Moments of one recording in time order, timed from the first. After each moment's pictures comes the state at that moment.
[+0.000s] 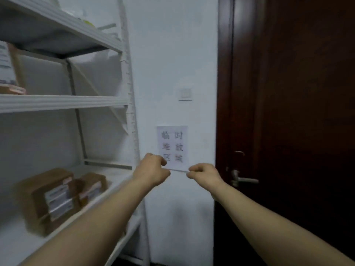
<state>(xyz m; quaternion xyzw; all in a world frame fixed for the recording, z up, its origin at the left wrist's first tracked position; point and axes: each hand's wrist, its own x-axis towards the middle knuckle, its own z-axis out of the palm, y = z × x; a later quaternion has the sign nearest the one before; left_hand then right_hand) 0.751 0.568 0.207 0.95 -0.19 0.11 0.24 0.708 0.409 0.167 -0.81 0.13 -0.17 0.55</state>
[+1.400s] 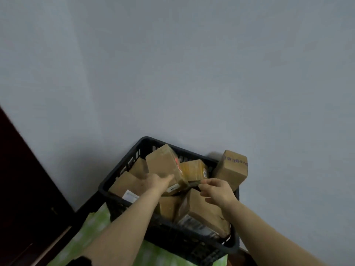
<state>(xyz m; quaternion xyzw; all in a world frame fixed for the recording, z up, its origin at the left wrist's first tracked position) 0.077 -0.256 -0.098 0.71 -0.44 -0.51 0.21 -0.091 -0.170 -0.054 -0.36 0.73 -0.37 0.45</state>
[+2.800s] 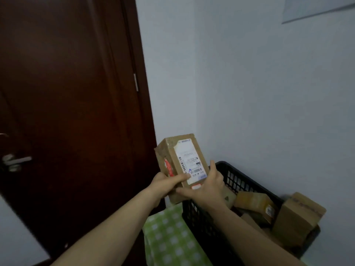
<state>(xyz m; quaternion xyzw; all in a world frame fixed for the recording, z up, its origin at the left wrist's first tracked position) 0.121 -0.052 0.051 0.67 -0.35 -0.43 0.50 -0.016 -0.092 0.030 -0.70 0.46 -0.35 0.42</state>
